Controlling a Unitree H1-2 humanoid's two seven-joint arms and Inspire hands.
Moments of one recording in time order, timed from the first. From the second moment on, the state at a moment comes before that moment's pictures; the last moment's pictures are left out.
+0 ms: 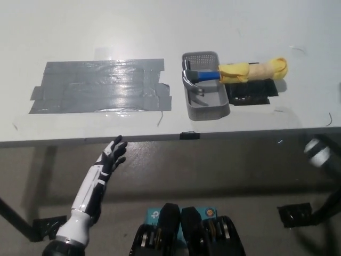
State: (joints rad) left_arm -0.06 0.14 -0.10 -0.13 0.02 -0.01 -0.10; right_arm -0.23 -0.30 -0.13 -0.36 -0.14 -0.06 0.02
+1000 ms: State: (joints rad) left_arm -0.02 0.14 -0.10 -0.12 0.03 -0.01 -0.10; right_arm -1.18 -0.49 0.48 0.75 -0.25 0.22 0.55
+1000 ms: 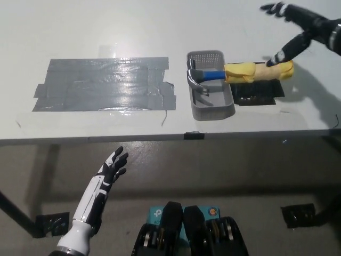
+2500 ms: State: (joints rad) left_arm -0.02 0.16 -0.10 -0.14 0.02 -0.01 -0.10; right_arm -1.37 -0.29 0.64 1.22 -0.47 0.15 0.67
